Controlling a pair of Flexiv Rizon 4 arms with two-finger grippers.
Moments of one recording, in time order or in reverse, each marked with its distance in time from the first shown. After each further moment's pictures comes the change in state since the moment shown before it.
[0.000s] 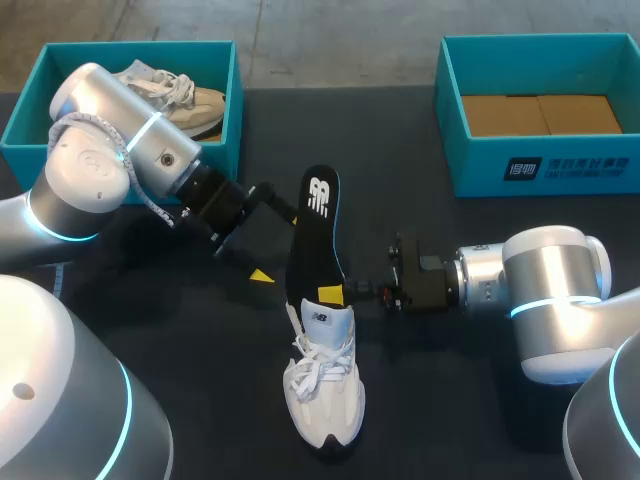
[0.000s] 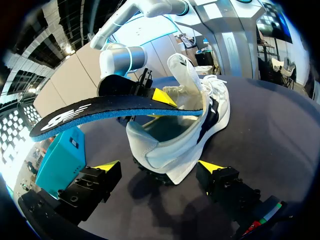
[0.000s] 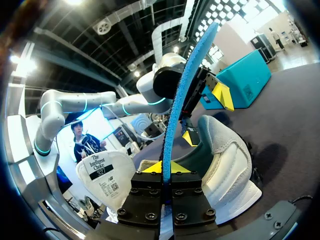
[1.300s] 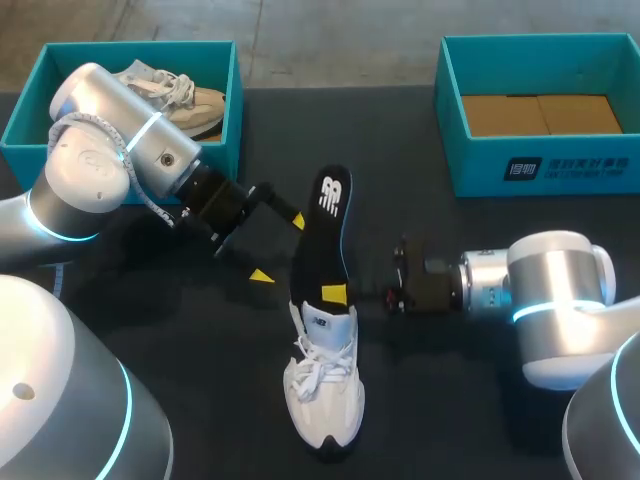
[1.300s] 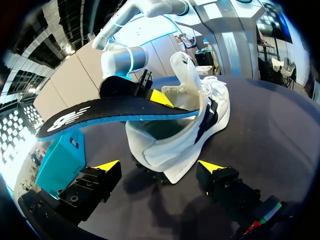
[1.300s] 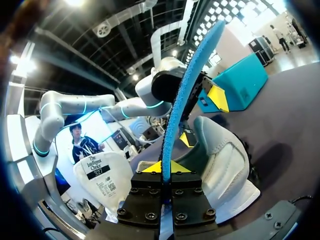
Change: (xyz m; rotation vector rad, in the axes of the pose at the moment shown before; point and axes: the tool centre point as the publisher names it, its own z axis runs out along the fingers) left arm 0.000 0.000 0.000 0.000 0.000 0.000; right arm -0.003 -0.002 -0.005 -0.031 -0.018 -0.001
